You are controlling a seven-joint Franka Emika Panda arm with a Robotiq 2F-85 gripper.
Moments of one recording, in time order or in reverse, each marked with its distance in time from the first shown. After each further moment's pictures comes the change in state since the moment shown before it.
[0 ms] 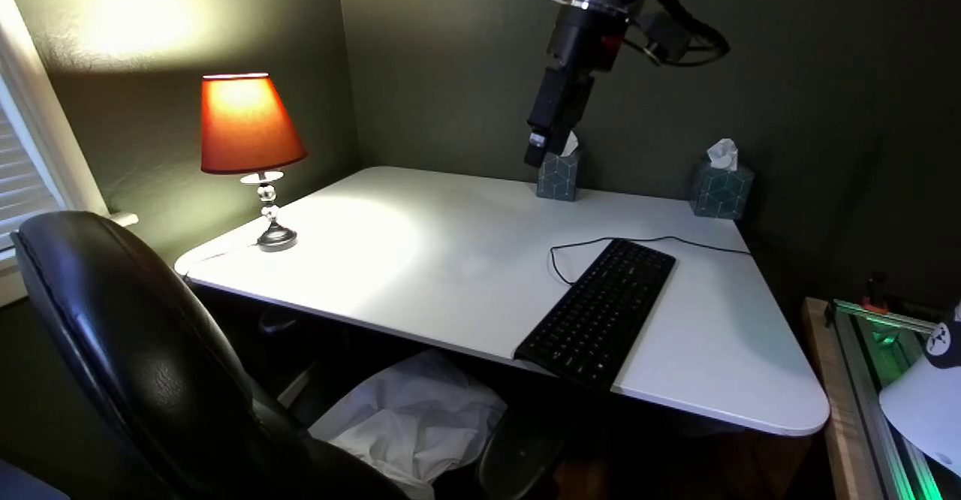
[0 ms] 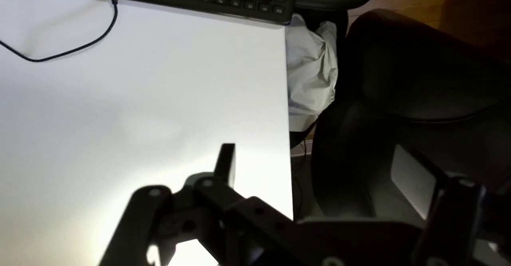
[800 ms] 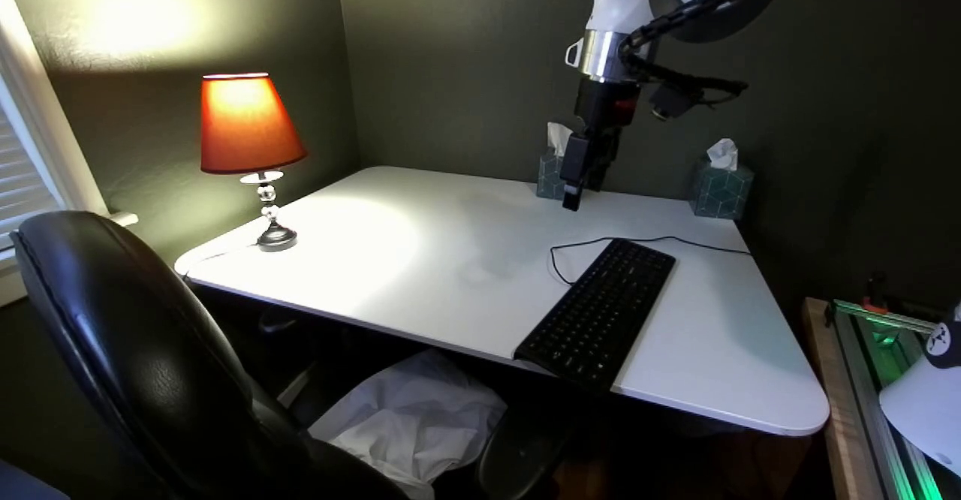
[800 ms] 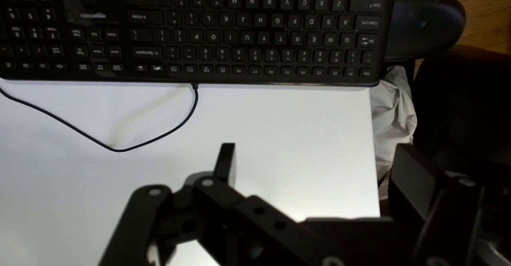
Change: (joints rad) arm -0.115 0.079 -0.022 -0.075 -0.114 0.012 0.084
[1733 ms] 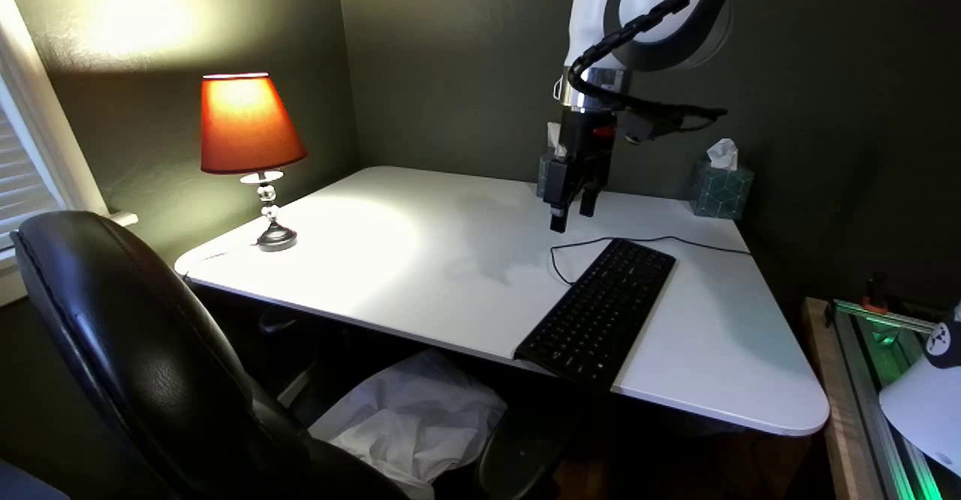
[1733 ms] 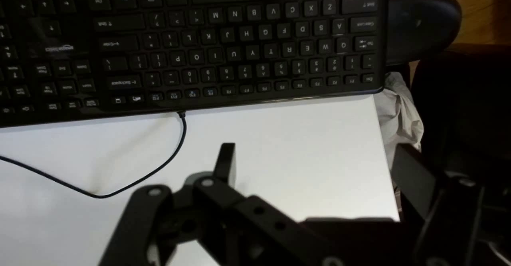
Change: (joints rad) arm 0.001 0.160 -0.026 0.075 0.090 0.000 0.003
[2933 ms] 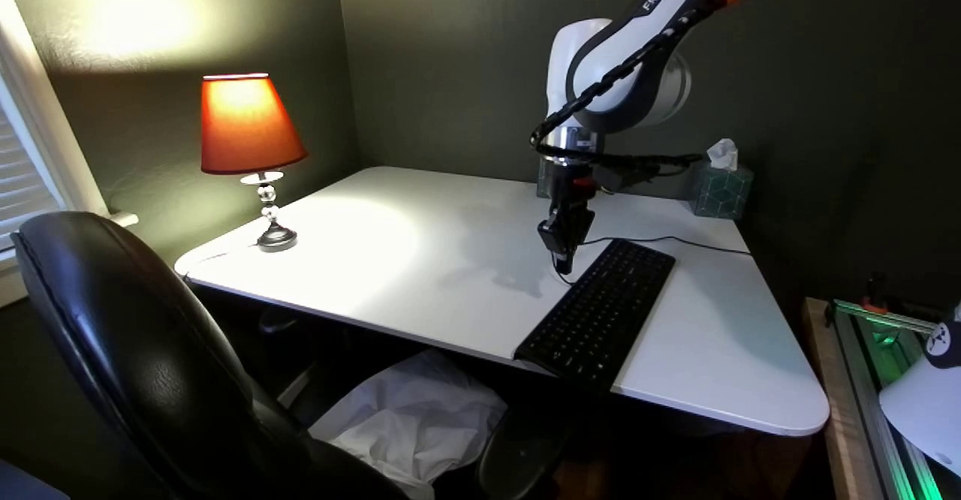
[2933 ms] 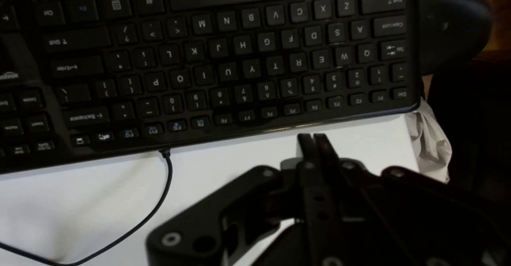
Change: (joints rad) arm -0.006 0.226 -0.004 0.072 0.068 0.060 -0.025
